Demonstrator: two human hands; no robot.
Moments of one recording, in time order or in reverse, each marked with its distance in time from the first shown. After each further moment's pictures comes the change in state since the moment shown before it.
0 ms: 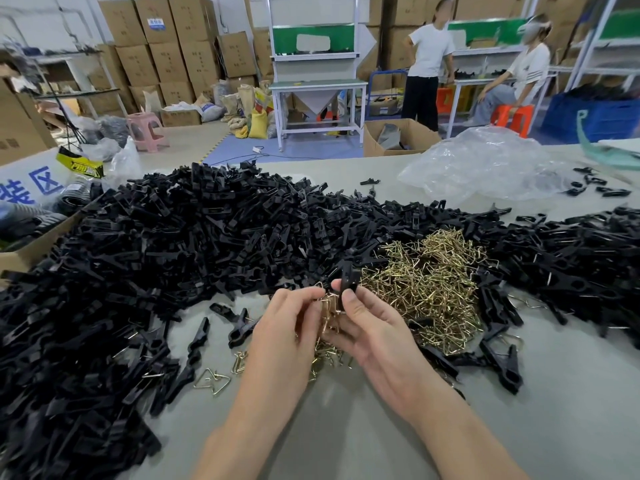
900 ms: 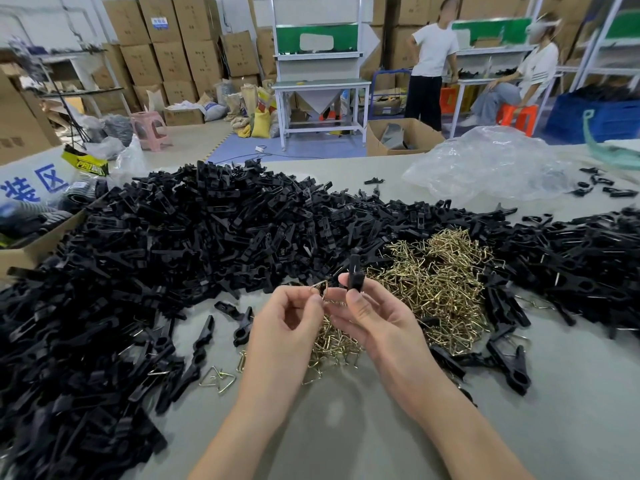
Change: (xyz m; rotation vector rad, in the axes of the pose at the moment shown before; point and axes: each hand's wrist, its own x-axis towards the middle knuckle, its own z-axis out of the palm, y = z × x) left_hand 0.005 0.003 -0.002 -0.407 0.046 -0.330; right_hand 0.000 0.001 -0.001 -0.171 -0.032 -0.165
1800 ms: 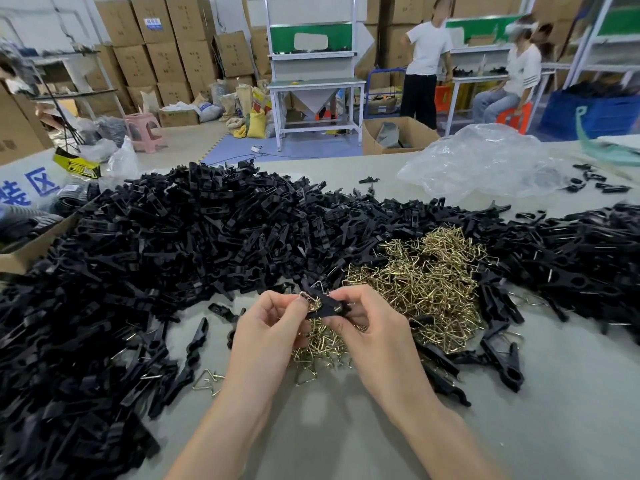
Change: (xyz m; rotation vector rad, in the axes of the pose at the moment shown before) left_hand 0.003 0.004 -0.006 -0.179 -0.017 -0.238; right_hand -0.008 0.010 -0.003 -0.842 0.154 -0.283
